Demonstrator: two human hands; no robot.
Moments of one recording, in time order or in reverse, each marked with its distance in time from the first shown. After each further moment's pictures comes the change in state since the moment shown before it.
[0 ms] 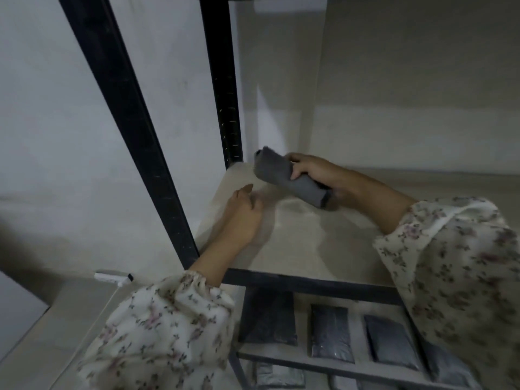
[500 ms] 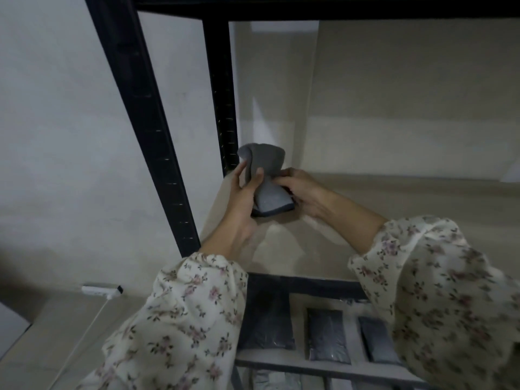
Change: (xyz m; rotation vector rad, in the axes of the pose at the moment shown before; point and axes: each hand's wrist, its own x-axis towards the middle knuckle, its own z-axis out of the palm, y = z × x) left_hand 0.021 0.030 -0.003 -1.219 0.100 -0.229; right_hand -0.003 -0.004 0.042 0.235 0.205 0.086
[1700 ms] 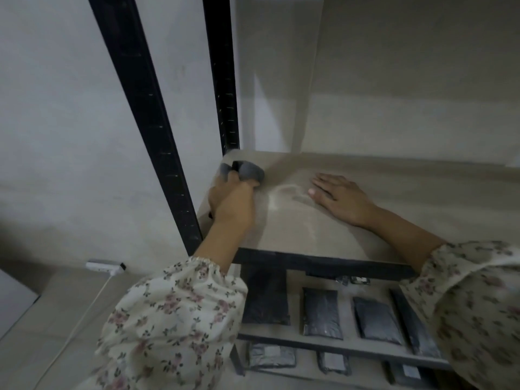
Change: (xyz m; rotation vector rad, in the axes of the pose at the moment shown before) left_hand -0.018 -0.017 -0.037 1.633 0.140 0.281; right_hand -0.040 0.066 -0.087 -1.233 0.041 -0.215
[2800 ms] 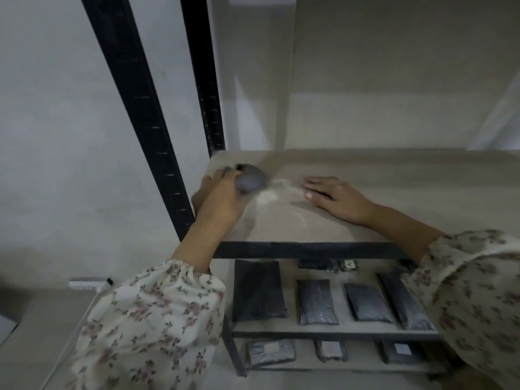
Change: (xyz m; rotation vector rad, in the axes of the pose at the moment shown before) left_hand -0.019 -0.004 -0.037 0.030 -0.032 0.223; right_hand -0.035 -0.001 -0.004 0.128 0.044 -0.060
